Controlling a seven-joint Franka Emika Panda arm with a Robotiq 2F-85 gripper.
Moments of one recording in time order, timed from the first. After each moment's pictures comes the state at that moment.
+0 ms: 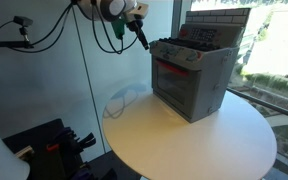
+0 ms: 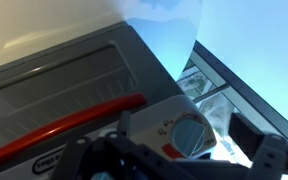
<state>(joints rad) 0.07 0.10 0.15 -2.15 0.07 2.87 0.63</state>
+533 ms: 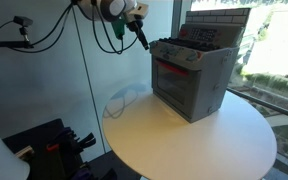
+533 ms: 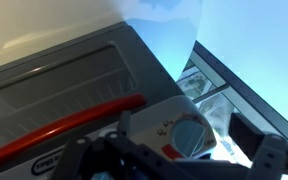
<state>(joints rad) 0.07 0.10 0.15 -2.15 0.07 2.88 0.63</state>
